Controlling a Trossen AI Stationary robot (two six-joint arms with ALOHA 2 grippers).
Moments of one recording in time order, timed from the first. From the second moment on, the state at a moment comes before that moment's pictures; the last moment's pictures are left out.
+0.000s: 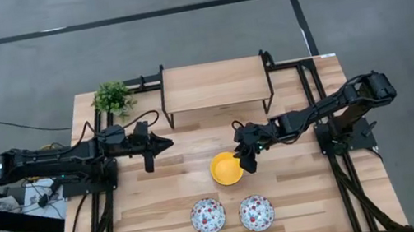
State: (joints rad) left arm 0.09 0.77 0.31 0.22 0.07 -0.28; right arm 0.09 1.51 0.80 -0.11 0.03 0.45
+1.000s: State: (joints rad) left arm 0.09 0.77 0.31 0.22 0.05 -0.28; right arm 0.11 1.58 0.80 -0.08 0.03 0.45
